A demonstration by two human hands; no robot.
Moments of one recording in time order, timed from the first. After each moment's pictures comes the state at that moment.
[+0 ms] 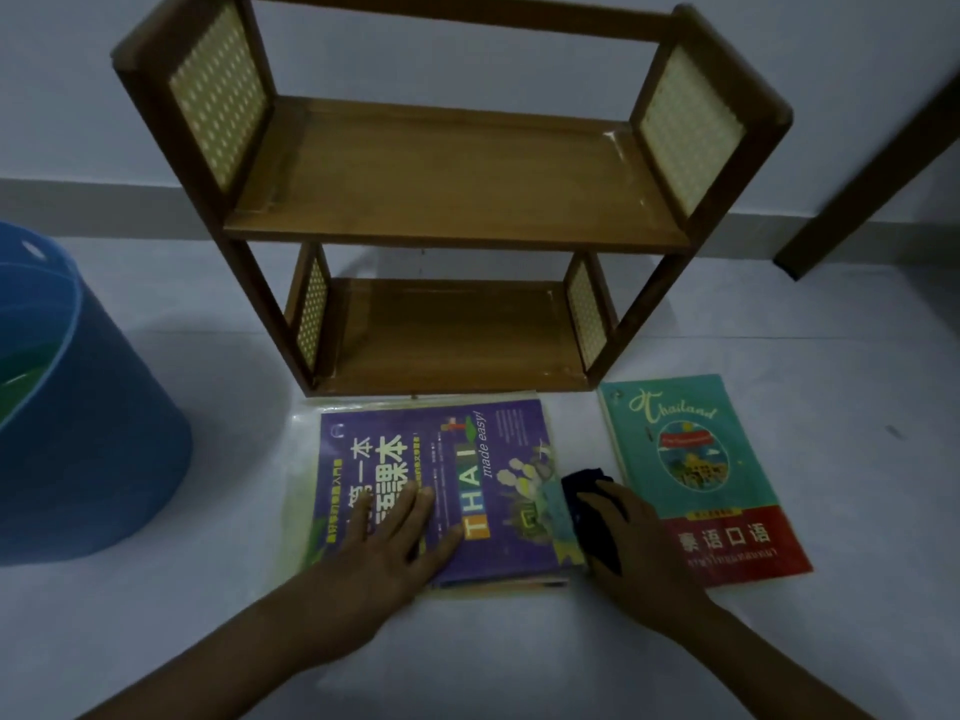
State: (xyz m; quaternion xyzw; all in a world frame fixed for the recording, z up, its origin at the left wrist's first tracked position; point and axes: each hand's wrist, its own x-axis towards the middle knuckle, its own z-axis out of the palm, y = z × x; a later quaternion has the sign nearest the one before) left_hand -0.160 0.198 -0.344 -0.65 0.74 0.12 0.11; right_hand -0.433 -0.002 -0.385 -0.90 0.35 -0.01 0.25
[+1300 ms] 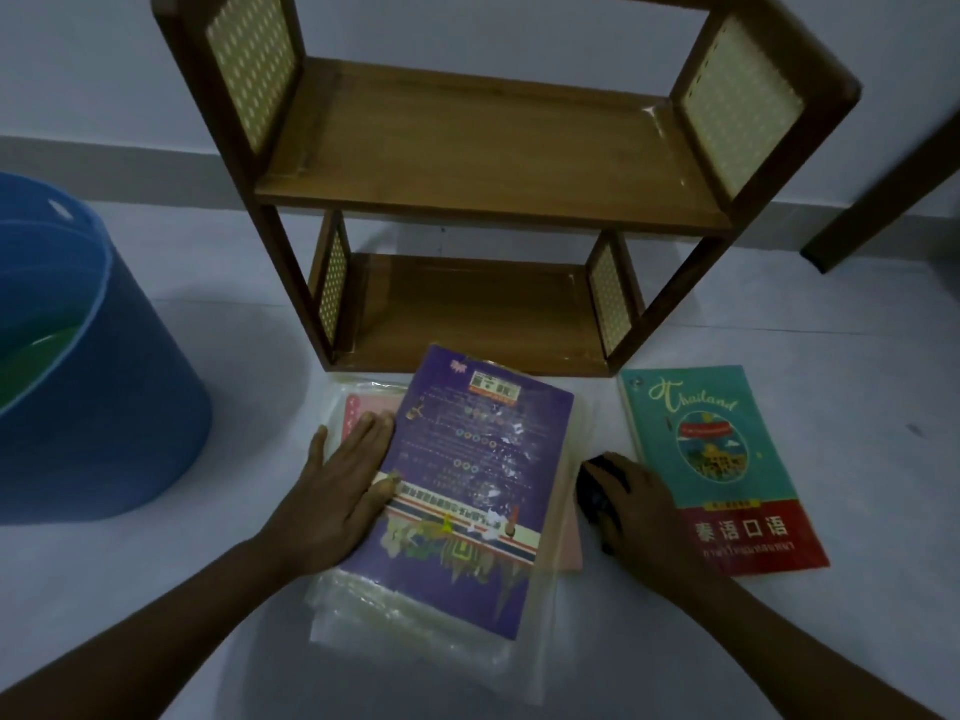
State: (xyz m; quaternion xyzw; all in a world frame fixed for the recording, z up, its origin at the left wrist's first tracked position) left_hand -0.106 0.204 -0.384 -0.76 0.58 0.21 -0.18; right_hand -0.410 -0.017 -0.389 -0.93 0.32 -0.03 0.18
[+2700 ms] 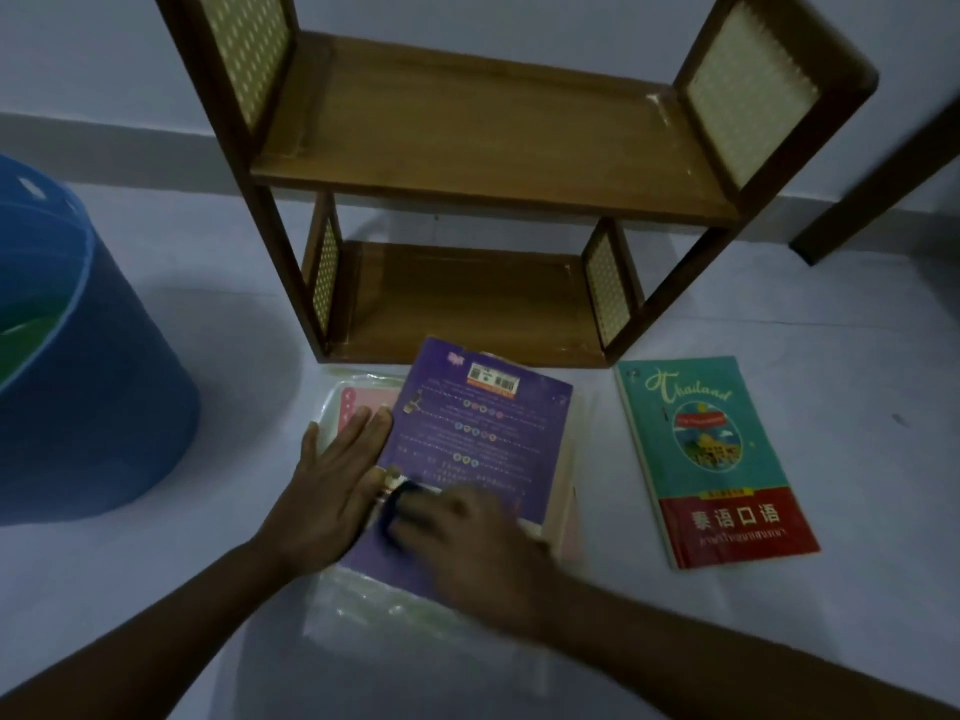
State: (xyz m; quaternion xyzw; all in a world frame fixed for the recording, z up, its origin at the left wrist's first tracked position) left_hand -0.102 0.205 -0.401 -0.75 0.58 0.20 -0.25; right_hand -0.292 0.102 -0.353 -1.00 0.03 -0.03 0.08
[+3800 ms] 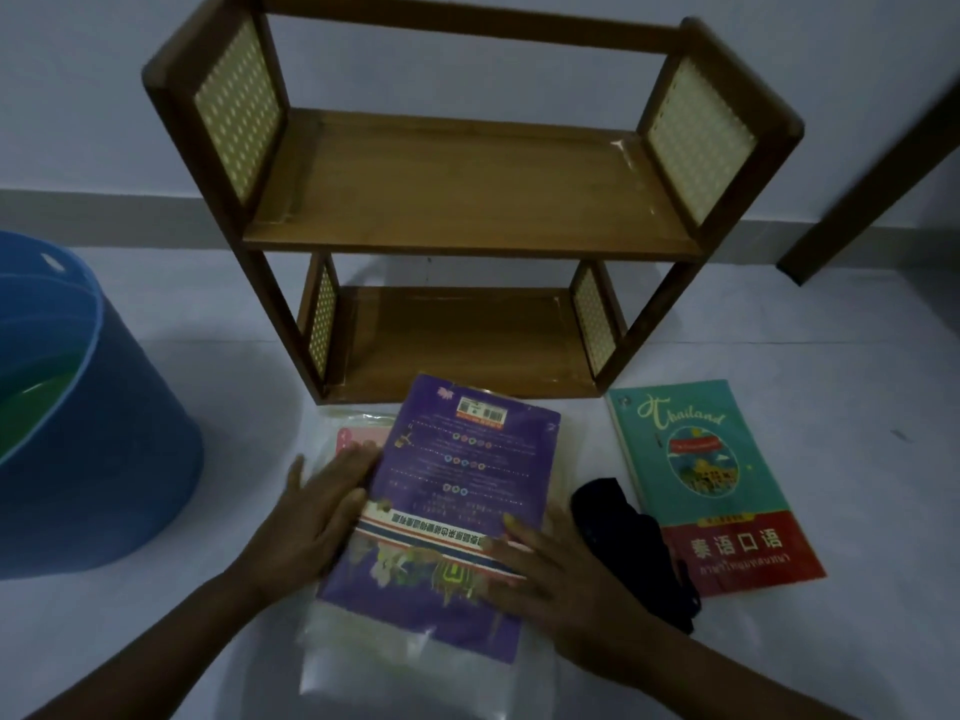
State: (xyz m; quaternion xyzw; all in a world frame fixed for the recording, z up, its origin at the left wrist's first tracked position) left_hand -0.086 0.213 -0.374 -0.75 0.56 0.25 -0.26; right_hand -0.383 0.053 -0.366 -0.99 -0.01 -0.12 0.09
